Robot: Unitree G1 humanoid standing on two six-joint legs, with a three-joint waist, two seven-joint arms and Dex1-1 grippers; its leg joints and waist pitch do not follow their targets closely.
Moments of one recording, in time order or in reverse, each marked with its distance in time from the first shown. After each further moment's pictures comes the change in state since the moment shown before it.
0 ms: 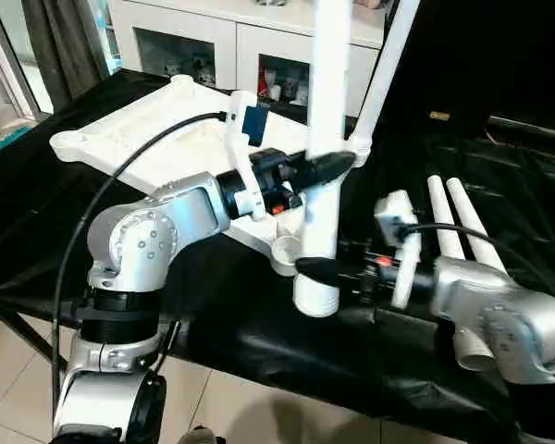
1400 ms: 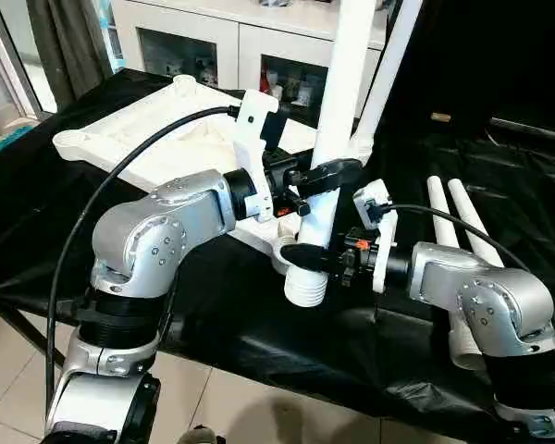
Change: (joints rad) left arm 0.001 0.020 -0.101 -0.065 0.078 -0.044 -0.021; right arm -0.099 0.048 0.000 0.083 0.050 0.145 -0.089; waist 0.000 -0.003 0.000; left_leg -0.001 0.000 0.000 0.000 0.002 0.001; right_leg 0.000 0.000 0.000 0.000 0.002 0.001
